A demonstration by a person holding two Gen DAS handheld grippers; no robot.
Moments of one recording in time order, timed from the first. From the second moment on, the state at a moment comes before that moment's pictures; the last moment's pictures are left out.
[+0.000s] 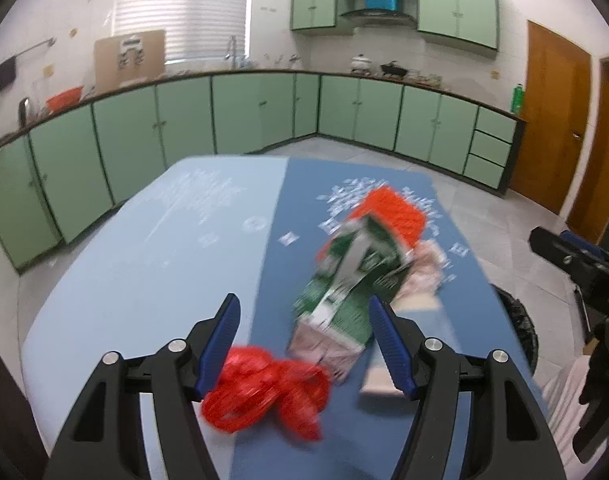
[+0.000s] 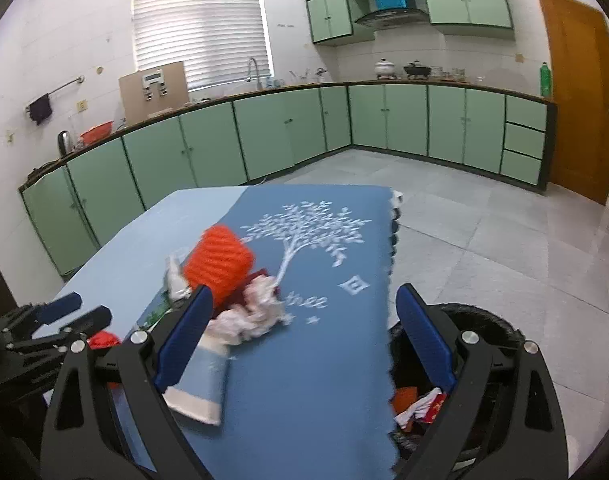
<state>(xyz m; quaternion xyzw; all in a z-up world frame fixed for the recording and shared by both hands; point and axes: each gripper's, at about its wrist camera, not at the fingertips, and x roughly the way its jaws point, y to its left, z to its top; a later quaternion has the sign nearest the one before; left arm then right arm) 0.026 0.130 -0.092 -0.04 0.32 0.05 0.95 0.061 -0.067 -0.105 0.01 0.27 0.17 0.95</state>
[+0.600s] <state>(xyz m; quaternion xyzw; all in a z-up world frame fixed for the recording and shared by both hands) 0.019 0.150 -0.136 -0.06 0.35 0.09 0.93 0.050 -0.033 -0.124 -0.02 0.28 0.19 0.94</state>
